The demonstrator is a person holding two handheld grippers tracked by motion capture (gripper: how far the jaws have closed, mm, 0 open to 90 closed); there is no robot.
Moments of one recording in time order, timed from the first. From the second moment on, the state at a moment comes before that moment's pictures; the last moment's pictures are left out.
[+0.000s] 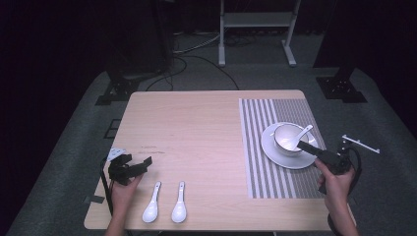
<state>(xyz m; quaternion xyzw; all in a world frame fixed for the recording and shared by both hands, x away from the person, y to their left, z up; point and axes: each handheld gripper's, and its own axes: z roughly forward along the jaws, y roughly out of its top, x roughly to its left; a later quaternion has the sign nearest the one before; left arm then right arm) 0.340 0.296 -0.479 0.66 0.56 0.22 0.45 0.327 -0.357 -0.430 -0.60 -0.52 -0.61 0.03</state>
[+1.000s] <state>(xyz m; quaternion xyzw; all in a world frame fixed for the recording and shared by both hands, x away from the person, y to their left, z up) 0.340 0.296 -0.479 0.66 0.56 0.22 0.45 0.312 -0.316 -0.442 -0.56 -0.56 -0.61 0.07</state>
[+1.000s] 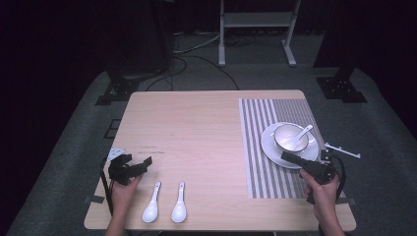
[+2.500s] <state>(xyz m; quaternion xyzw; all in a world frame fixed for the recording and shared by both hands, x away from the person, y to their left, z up) 0.340 0.296 -0.479 0.66 0.56 0.22 0.45 0.263 -0.296 -0.472 -0.54 -0.58 -0.61 0.07</state>
